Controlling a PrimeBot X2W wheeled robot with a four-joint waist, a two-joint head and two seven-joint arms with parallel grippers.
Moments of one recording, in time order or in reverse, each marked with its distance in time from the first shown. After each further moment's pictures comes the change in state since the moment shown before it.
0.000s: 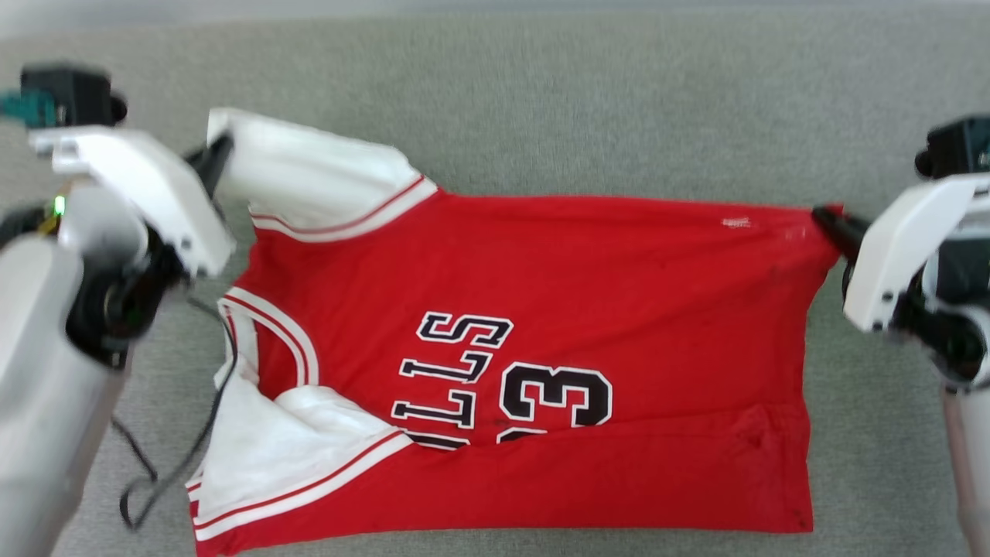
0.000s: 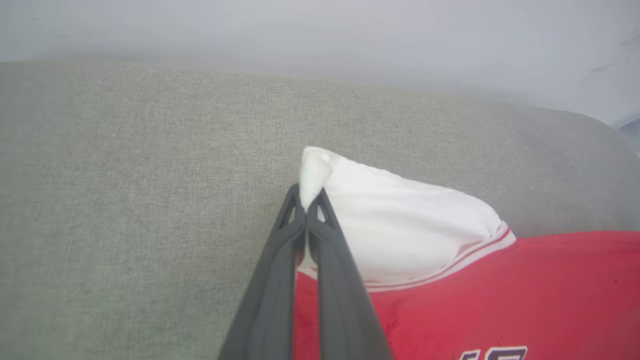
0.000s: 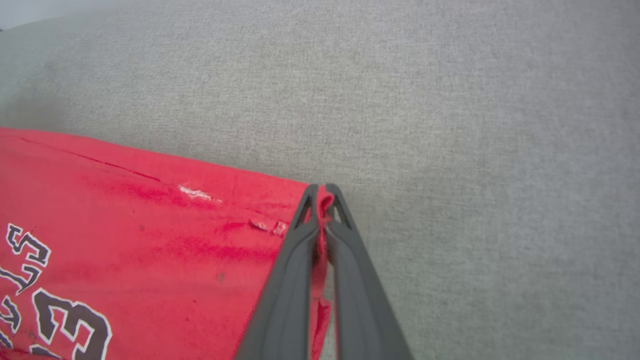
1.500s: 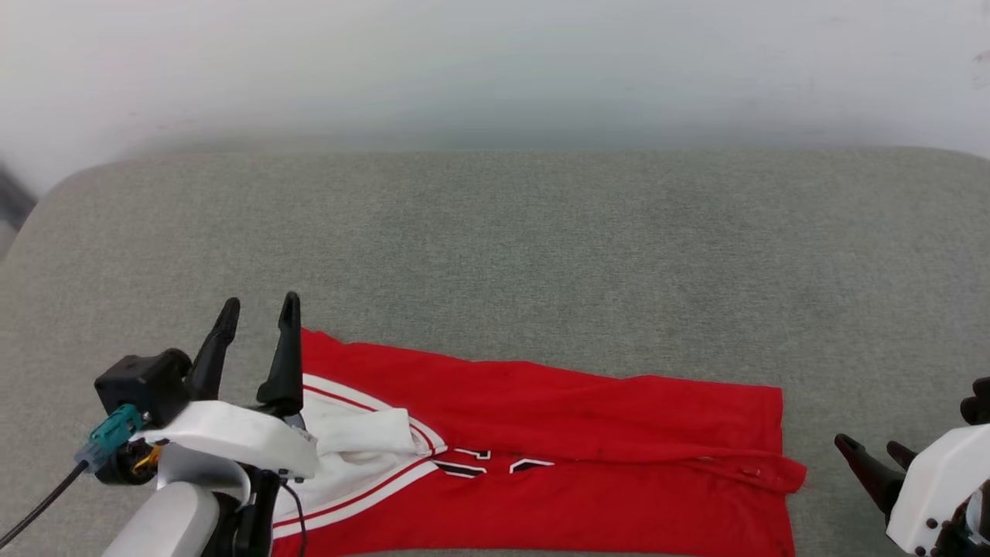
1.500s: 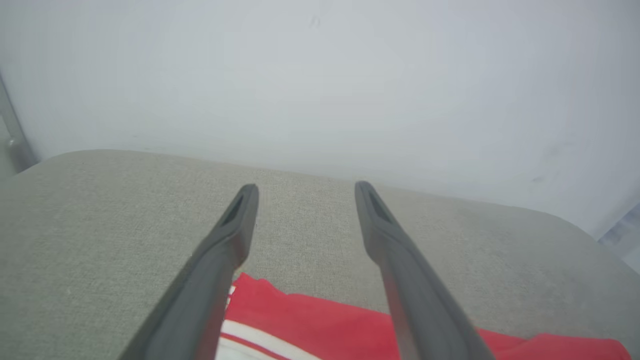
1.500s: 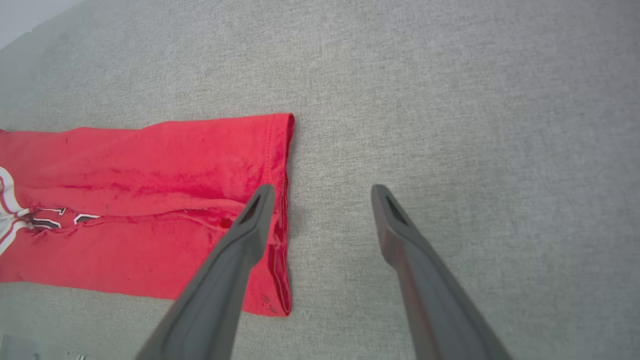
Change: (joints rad) left arm 0.578 -0.101 0.045 -0.300 0.157 0.170 -0.597; right arm 0.577 0.102 -0.235 -0.308 -0.004 0.000 0.056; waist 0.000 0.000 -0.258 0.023
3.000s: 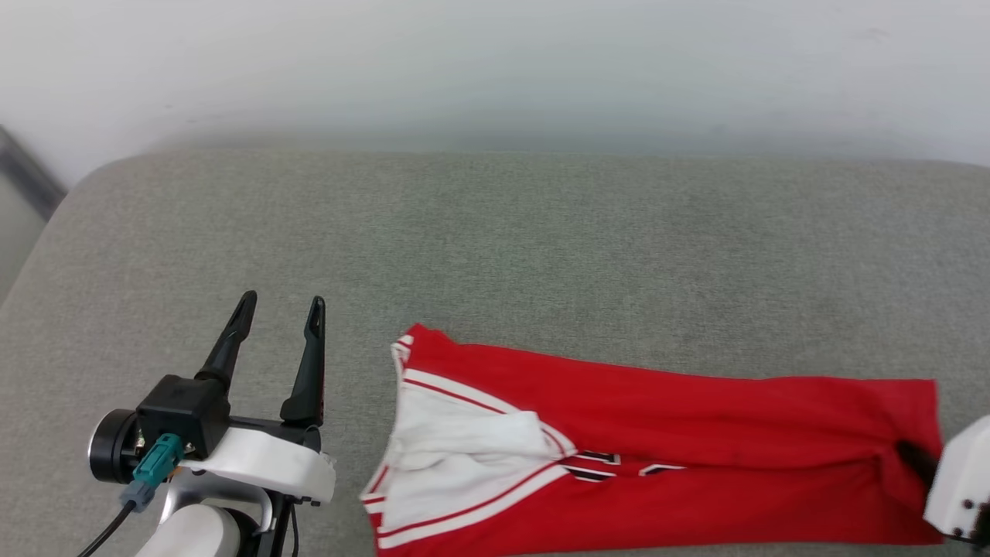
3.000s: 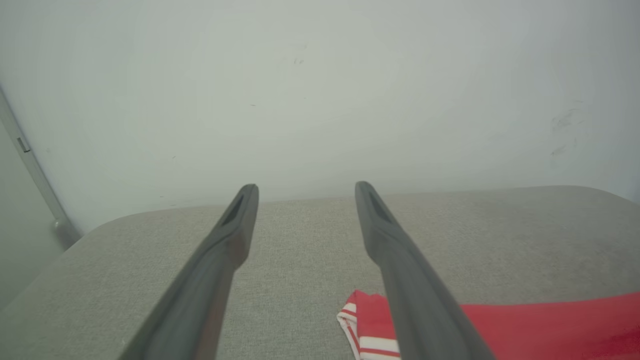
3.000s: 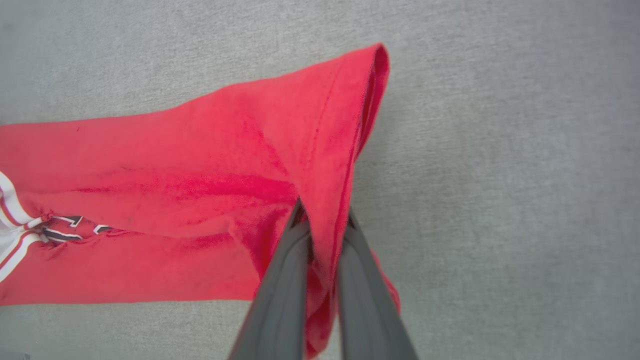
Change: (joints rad) left arm 0.030 -0.010 -0.009 -0.094 0.282 0.029 -0.002; right arm -0.084 -0.055 -0.039 0.156 -0.013 0.000 0.054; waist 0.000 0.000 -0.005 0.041
